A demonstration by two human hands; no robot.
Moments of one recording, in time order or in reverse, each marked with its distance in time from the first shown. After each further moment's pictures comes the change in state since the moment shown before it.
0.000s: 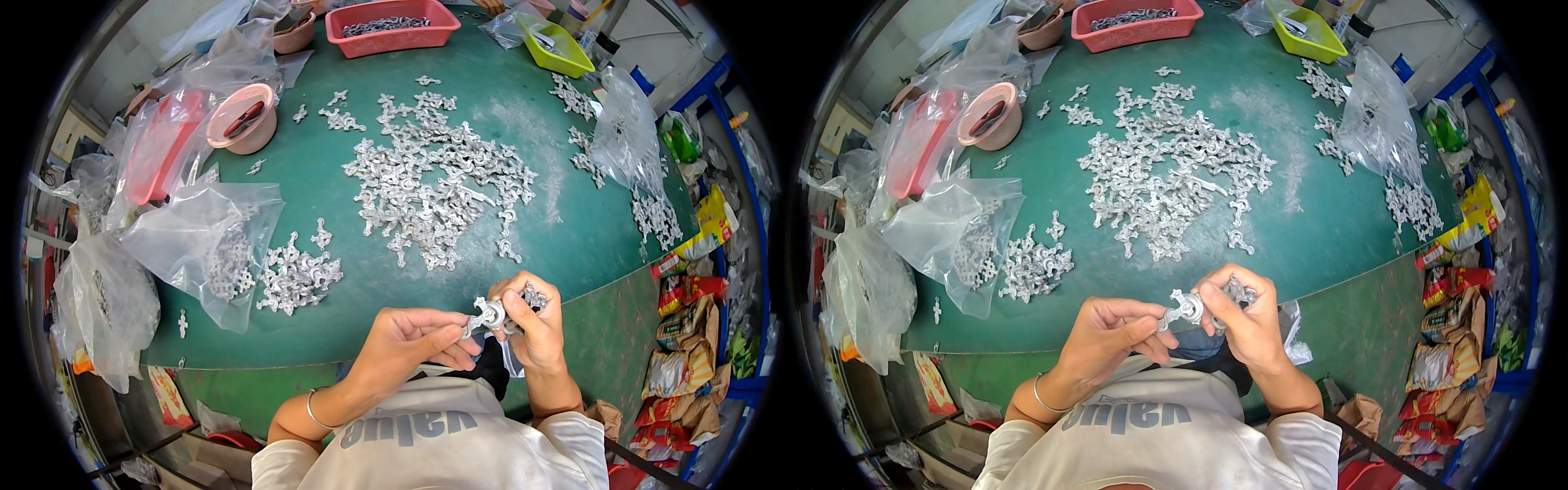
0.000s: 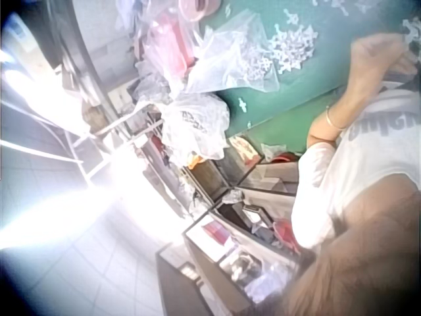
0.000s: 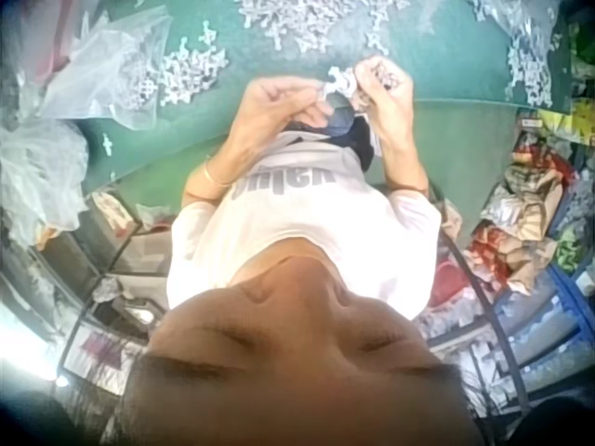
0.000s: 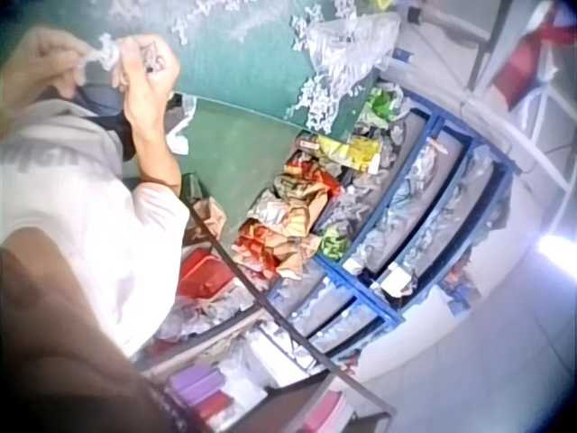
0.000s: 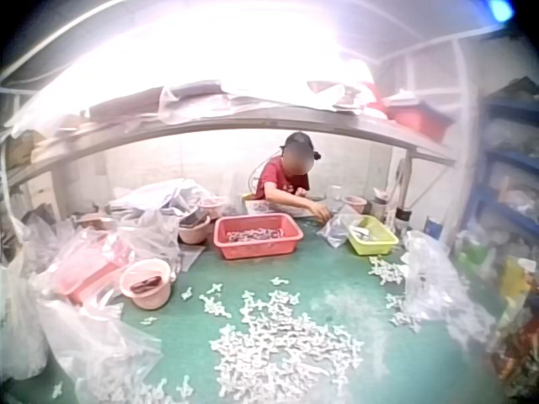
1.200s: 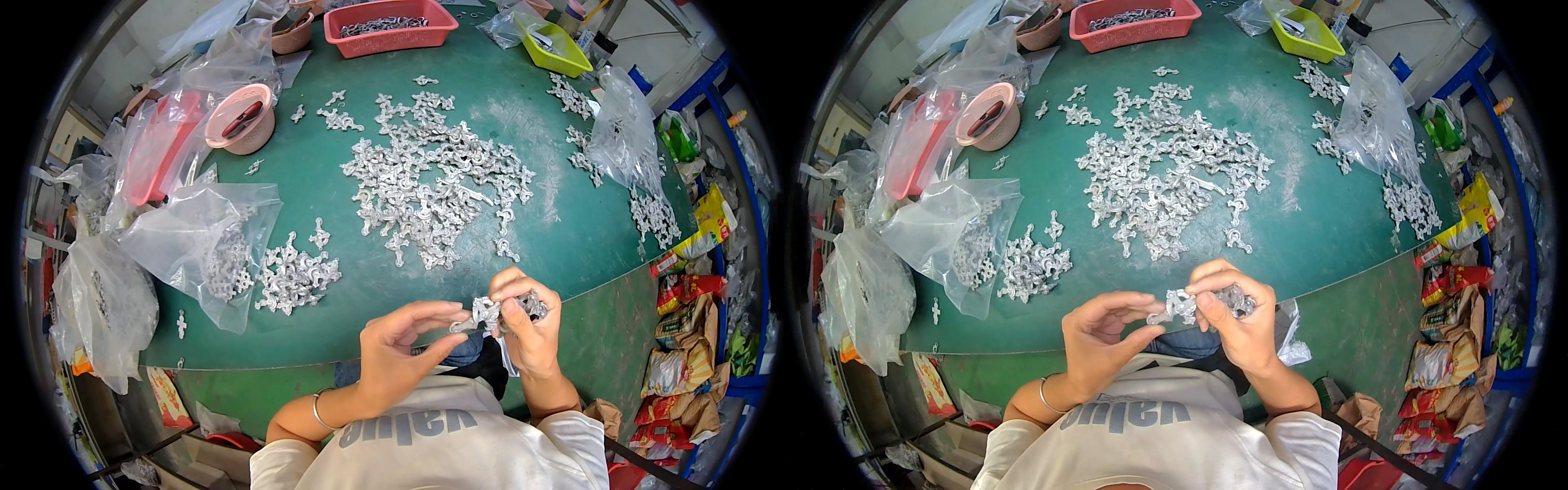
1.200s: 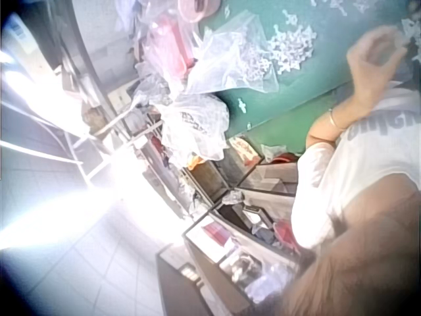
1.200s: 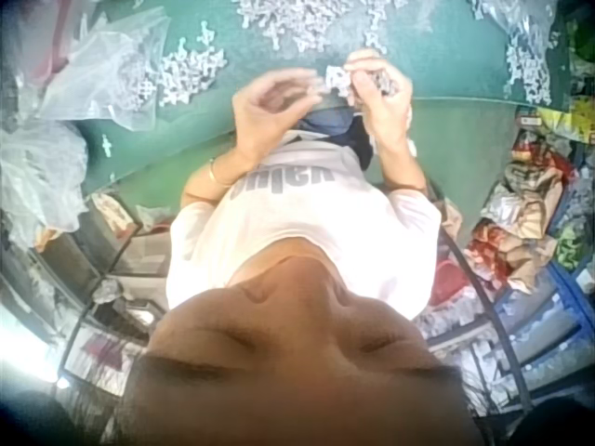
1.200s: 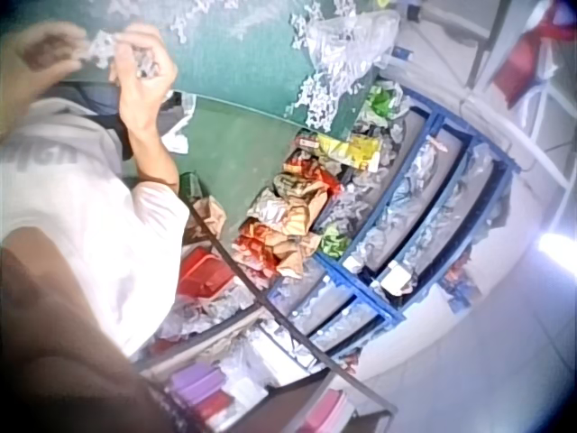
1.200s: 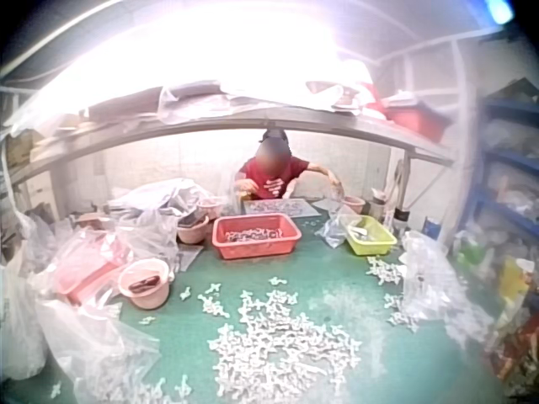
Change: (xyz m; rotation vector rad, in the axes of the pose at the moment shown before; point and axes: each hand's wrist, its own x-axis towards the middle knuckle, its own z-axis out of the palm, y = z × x) left_hand 0.001 -0.019 0.002 0.389 0.106 0.571; right_hand -0.002 0.004 0.006 -0.151 -0.028 -0.212
